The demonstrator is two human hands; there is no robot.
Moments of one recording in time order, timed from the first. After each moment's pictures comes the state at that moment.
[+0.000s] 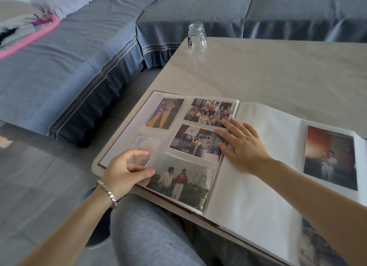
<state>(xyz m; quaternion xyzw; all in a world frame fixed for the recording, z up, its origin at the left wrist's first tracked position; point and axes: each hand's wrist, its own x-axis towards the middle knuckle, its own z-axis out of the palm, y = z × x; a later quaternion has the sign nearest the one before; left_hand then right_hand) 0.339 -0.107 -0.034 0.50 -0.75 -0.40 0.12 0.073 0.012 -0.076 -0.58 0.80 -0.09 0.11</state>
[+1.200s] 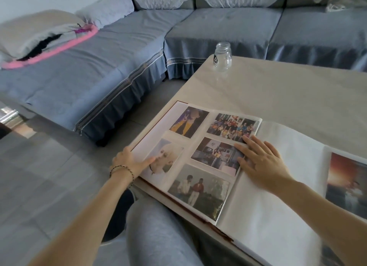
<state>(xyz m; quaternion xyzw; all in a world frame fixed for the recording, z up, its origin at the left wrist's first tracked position) 0.360 -0.178 -0.075 0.69 -0.70 -0.19 0.01 0.070 0.011 -0.079 -0.57 0.81 -0.08 0.10</state>
